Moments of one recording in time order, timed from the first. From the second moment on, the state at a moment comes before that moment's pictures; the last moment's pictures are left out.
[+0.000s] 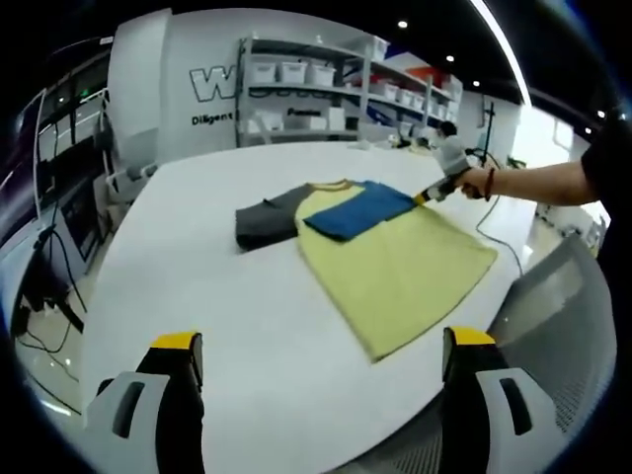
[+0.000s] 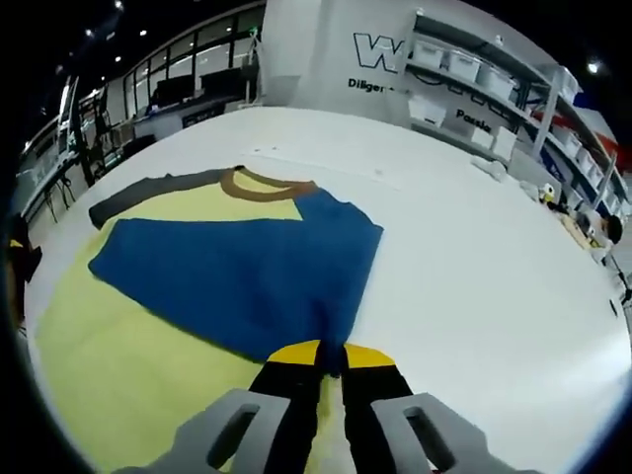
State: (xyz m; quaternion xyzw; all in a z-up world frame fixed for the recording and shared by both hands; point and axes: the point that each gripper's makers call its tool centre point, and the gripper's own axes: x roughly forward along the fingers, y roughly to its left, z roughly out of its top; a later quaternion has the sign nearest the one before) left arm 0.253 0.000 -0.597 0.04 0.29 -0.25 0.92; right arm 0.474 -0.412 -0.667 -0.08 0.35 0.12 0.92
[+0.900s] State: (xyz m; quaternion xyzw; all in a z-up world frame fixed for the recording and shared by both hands) left arm 0.291 0.016 -0.591 0.03 0.27 -0.21 0.94; right arm 0.414 -0.360 -0.568 0.03 0.24 0.21 0.95
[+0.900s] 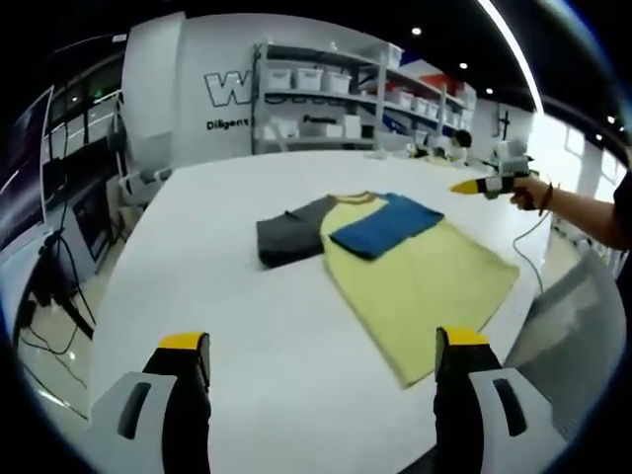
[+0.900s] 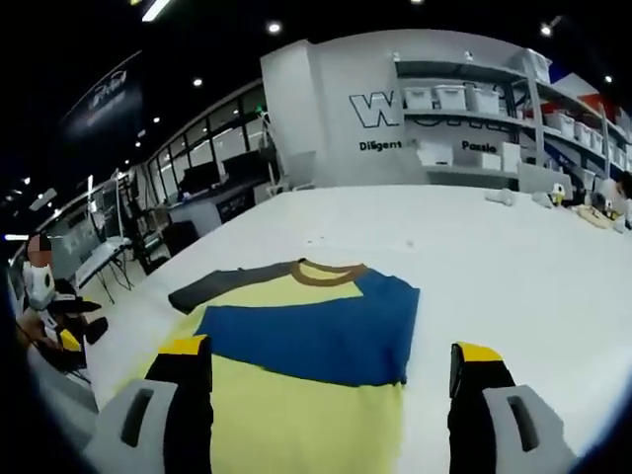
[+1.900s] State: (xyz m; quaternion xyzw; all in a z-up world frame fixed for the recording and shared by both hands) left arm 0.372 0.028 -0.614 0.00 0.26 -0.15 0.95; right arm 0.319 -0.324 -0.539 0.02 0.21 0.26 0.94
